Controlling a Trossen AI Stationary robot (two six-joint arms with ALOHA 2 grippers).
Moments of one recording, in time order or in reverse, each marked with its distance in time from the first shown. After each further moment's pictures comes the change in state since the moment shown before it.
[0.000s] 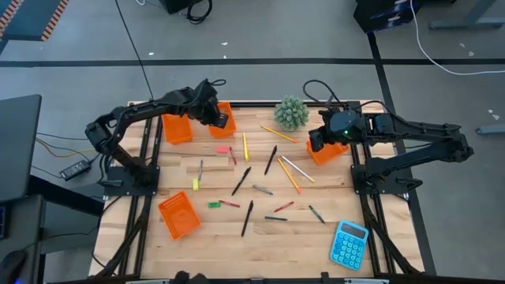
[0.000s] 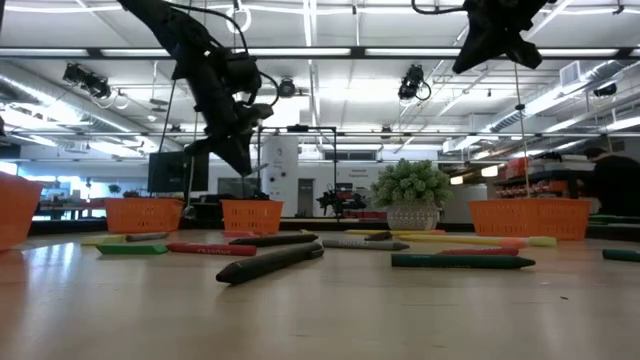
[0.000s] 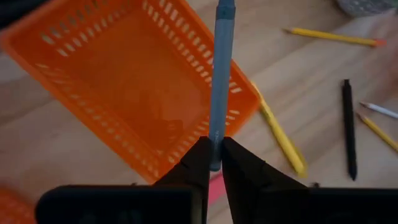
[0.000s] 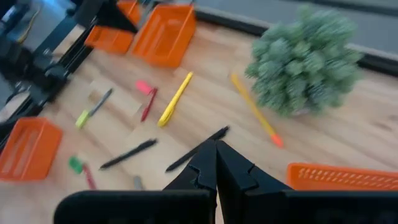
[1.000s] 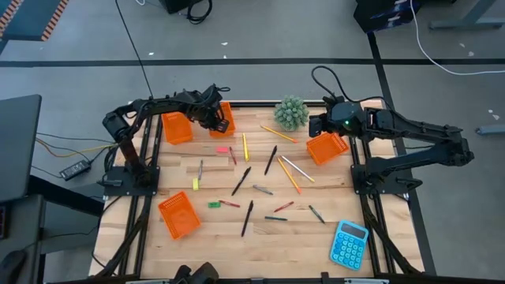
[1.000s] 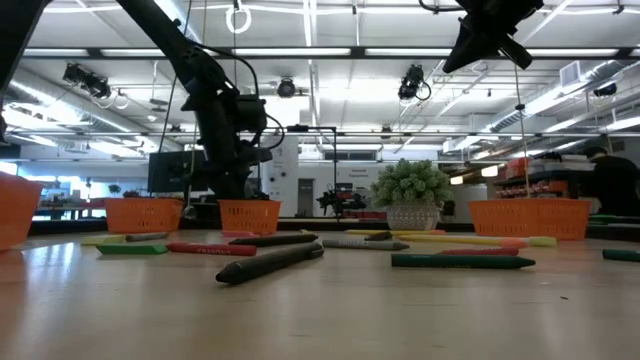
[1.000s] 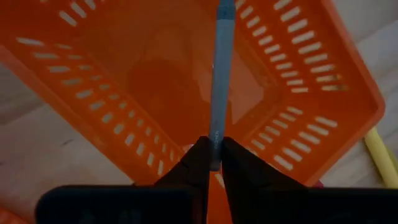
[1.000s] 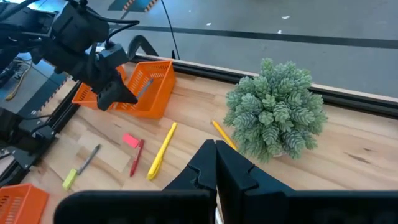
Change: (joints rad) left arm 0.029 0.196 0.001 0.014 -0.033 0.068; right arm -0.105 0.000 0.000 0.106 0.074 -0.016
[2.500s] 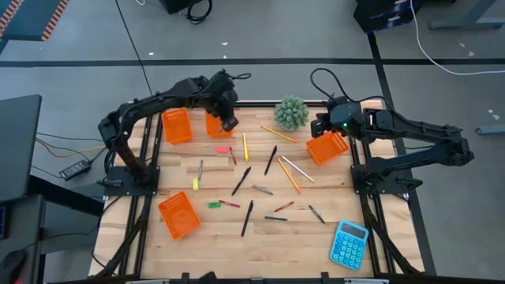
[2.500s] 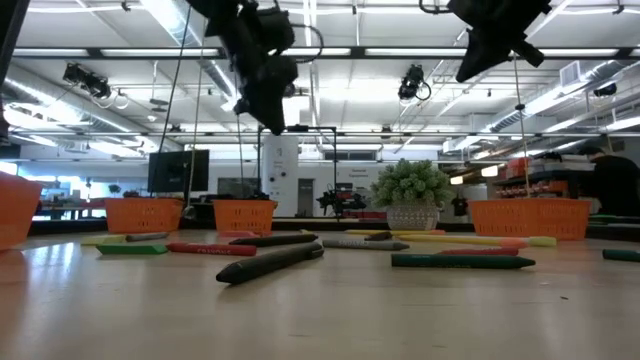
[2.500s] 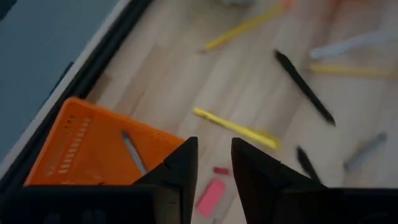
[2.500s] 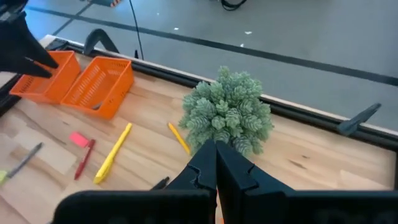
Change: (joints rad) left arm -0.205 -0.082 0.427 -0.325 -0.021 0.411; right arm 0.012 0.000 0.000 -0.102 0.132 -0.076
